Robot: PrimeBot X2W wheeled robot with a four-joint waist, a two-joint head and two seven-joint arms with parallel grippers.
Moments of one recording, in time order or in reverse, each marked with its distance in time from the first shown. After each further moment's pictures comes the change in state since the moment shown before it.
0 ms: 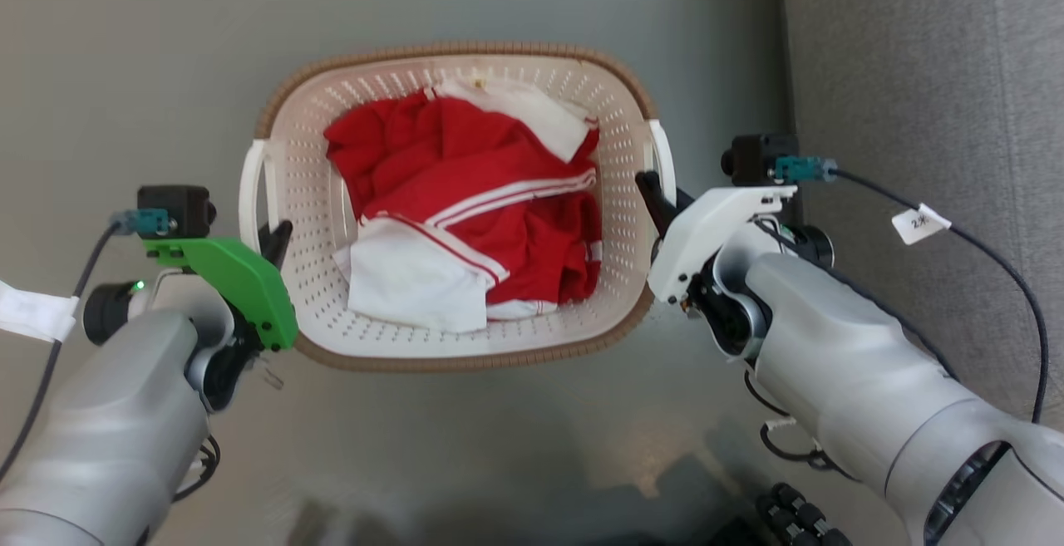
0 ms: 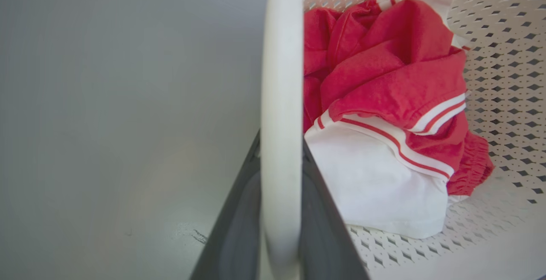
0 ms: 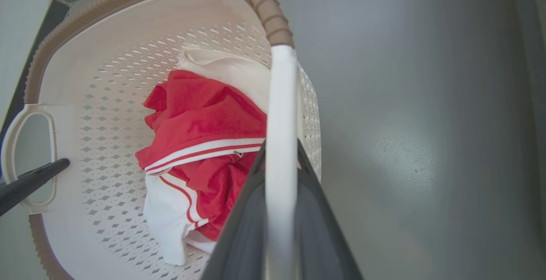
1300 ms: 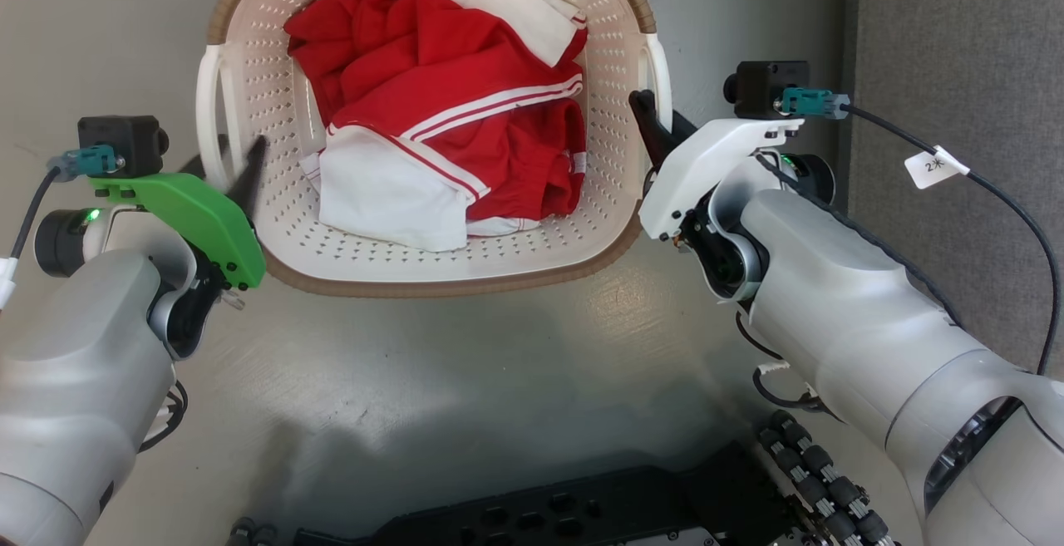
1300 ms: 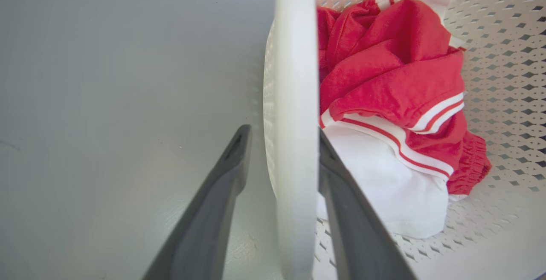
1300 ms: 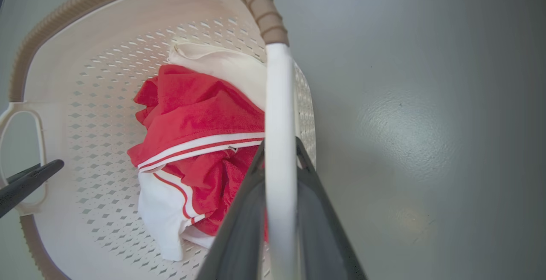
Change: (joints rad) left arm -0.112 0.048 -0.015 -0.024 0.003 -0.003 -0.098; right arm -0.116 0.000 0.003 -0.022 0.002 -0.022 -0.040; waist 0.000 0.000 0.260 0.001
